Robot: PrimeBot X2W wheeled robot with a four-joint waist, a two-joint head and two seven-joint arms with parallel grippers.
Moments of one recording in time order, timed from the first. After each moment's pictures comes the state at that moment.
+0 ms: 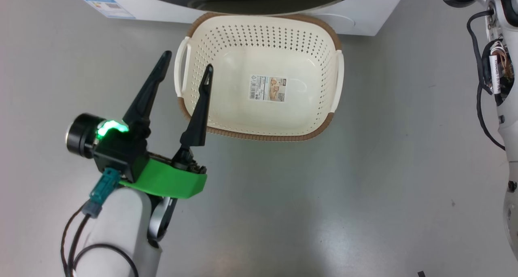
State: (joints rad) left arm -0.54 0.03 -0.19 0.16 -0.11 -0.11 -0.25; right arm -1.20 -0.15 0.06 0.70 1.57 0.13 0.49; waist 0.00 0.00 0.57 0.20
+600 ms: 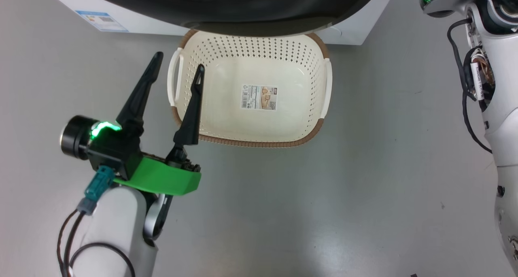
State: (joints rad) left arm -0.54 0.03 -0.16 0.18 -0.11 -0.11 -0.25; right arm -1.20 -0.13 0.11 0.71 1.56 0.12 0.55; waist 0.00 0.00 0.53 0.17
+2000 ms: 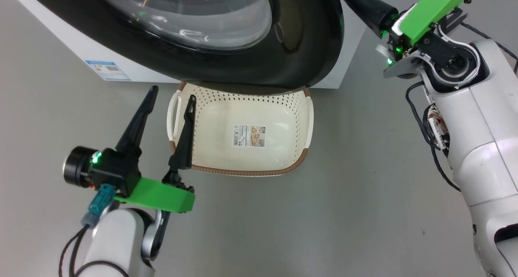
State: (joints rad) left arm -0.45 0.03 -0.13 0.23 -0.11 -0.10 -0.25; right arm -1.04 -0.09 0.20 0.73 1.53 0.12 0.52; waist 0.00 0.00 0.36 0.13
